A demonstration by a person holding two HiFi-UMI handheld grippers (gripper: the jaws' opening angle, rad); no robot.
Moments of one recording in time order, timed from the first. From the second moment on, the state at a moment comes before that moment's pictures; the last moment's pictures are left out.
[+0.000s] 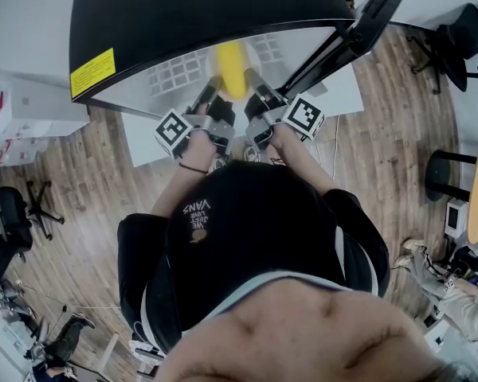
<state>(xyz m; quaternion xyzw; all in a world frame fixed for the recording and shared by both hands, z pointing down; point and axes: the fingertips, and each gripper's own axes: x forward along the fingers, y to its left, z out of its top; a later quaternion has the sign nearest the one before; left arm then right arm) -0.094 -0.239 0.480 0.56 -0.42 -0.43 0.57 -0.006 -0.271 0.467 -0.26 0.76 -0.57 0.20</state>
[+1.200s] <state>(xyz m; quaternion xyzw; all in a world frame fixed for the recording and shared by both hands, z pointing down) -0.099 -0.247 0.479 0.52 -0.44 -0.46 0.57 -0.006 -0.274 0.464 -0.25 0.78 -0.54 0.19</state>
